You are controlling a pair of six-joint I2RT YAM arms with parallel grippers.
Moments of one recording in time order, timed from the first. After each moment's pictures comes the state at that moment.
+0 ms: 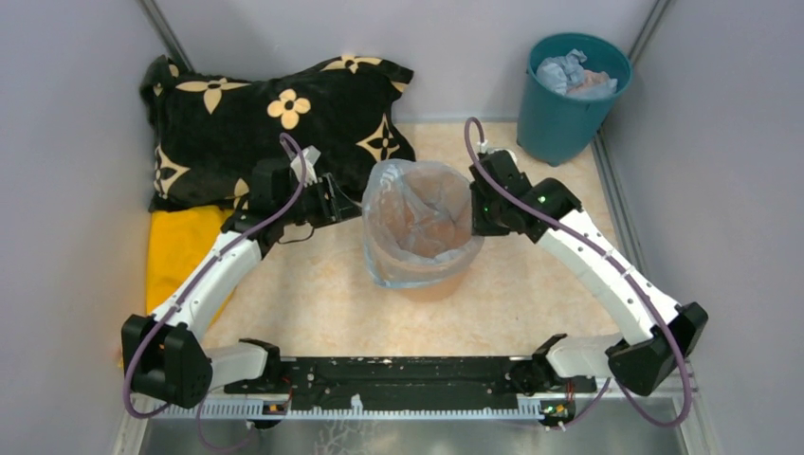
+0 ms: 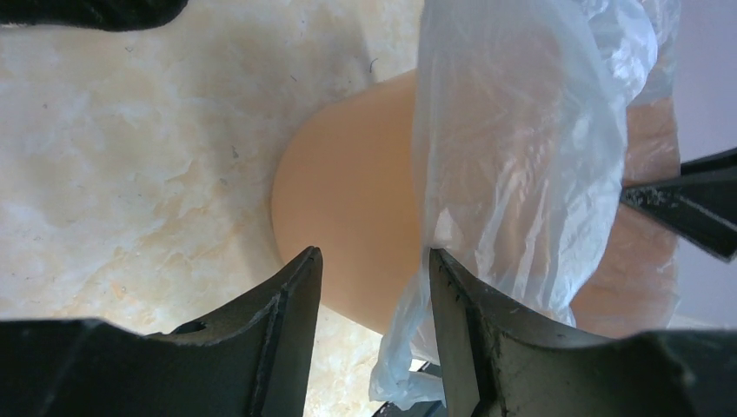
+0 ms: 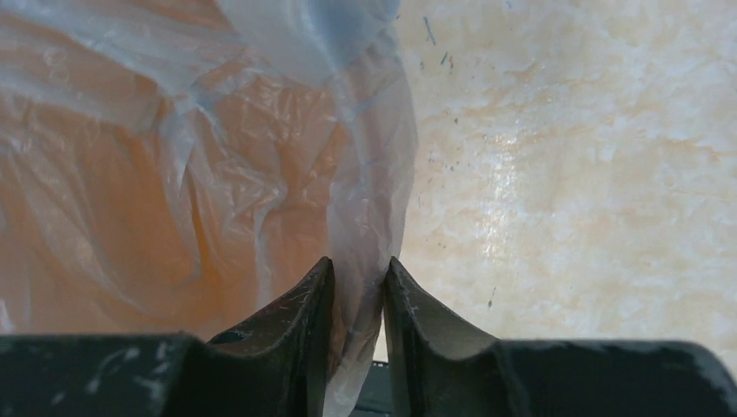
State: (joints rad) left arm -0.29 1.22 0.95 -0.26 0.51 -0.56; right arm 0.64 1.23 1.36 -1.08 0.22 0.52
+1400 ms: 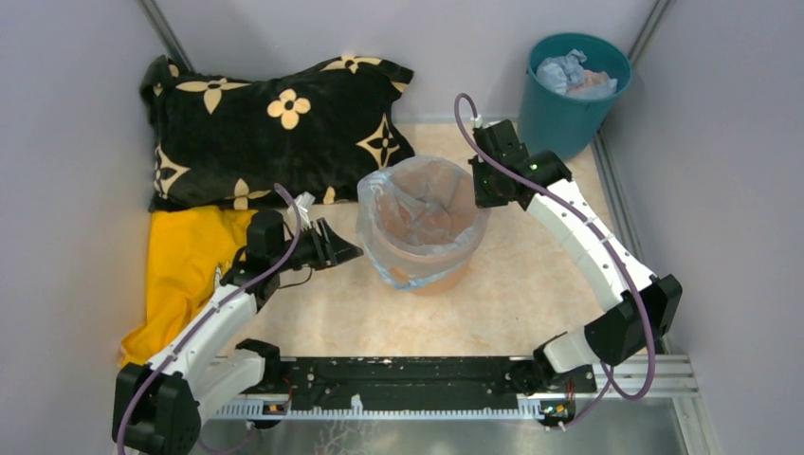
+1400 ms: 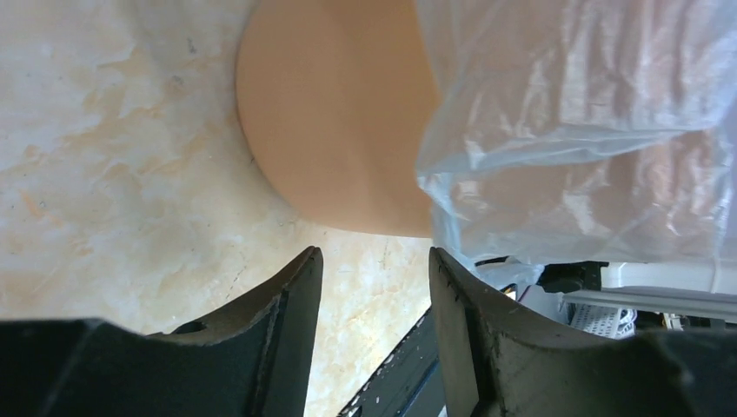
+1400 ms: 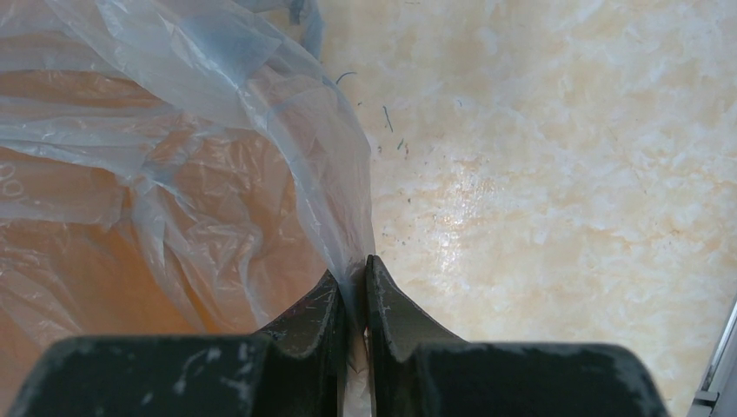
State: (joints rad) left arm -0.29 0.96 0.50 -0.01 0.61 -0.67; right arm 0.51 1.43 1.53 -1.01 0.20 0.29
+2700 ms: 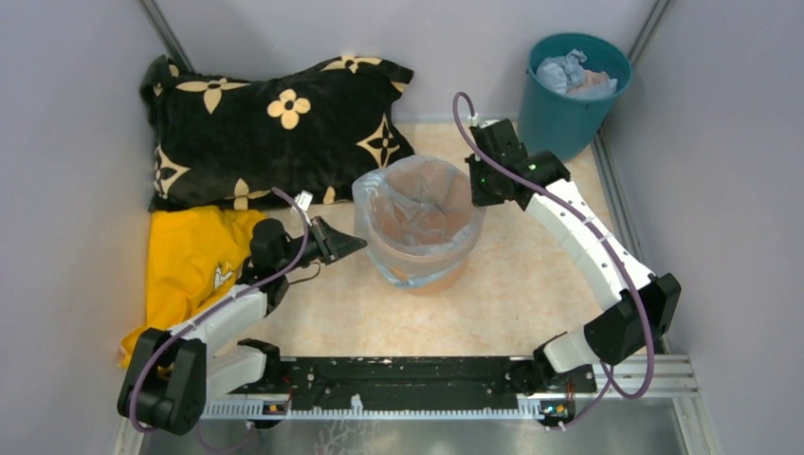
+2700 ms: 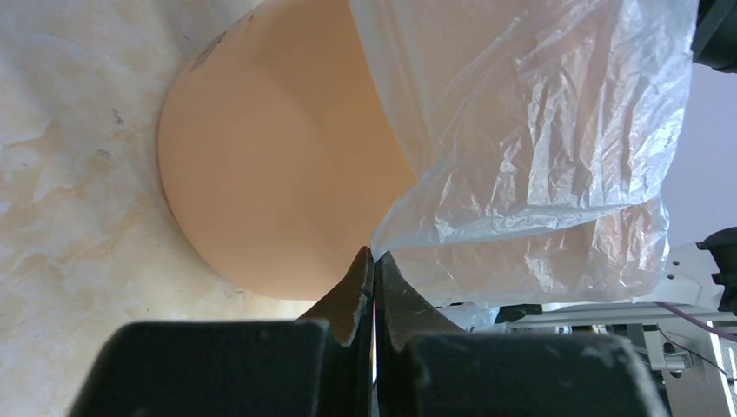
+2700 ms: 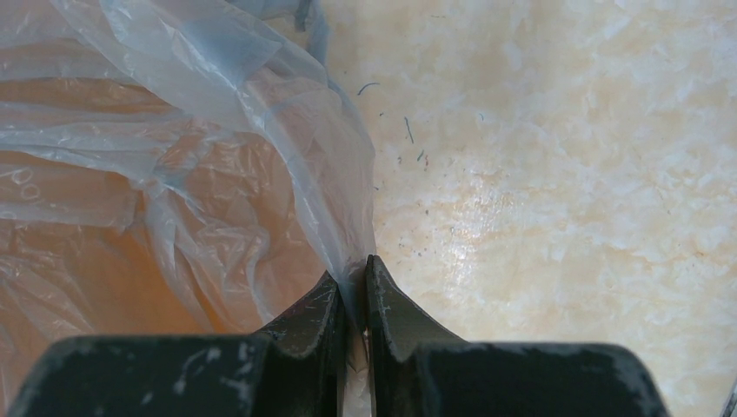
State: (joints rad) left arm -0.29 1.10 0.35 0.57 0.67 -0.90; right arm 0.51 1.44 1.52 -0.97 0.16 0.28
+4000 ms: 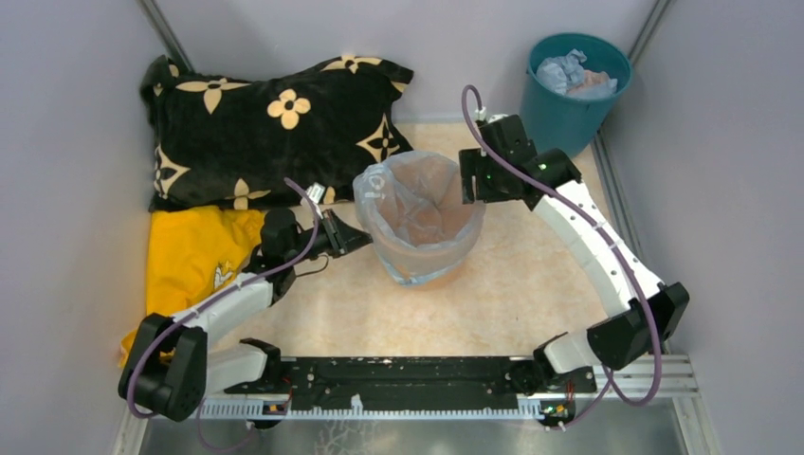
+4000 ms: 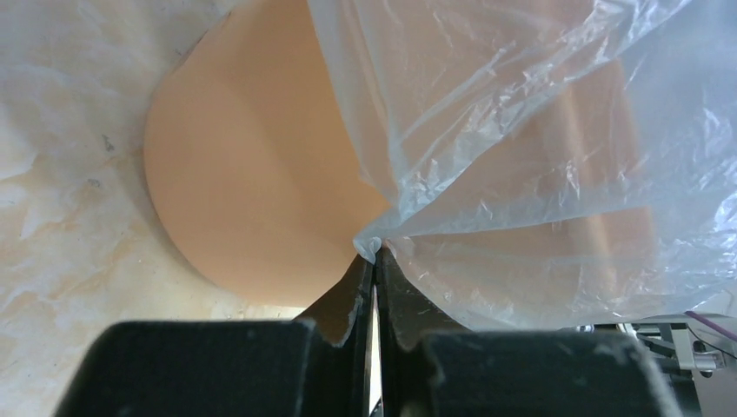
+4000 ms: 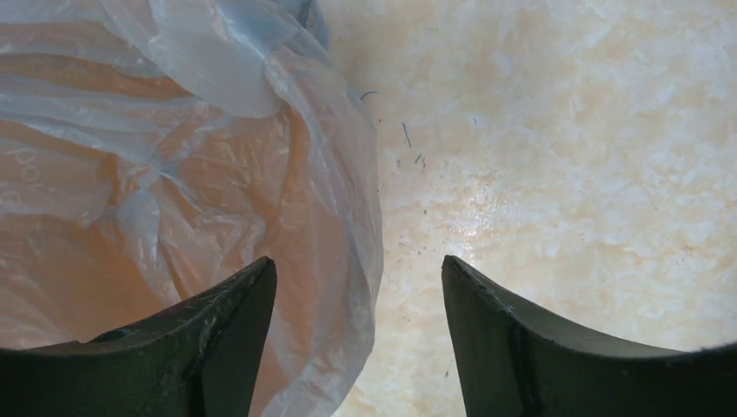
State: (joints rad) left arm -0.36 1.16 0.45 0.51 0.61 -0.84; right arm 0.50 1.43 1.56 -1.00 0.17 0.29
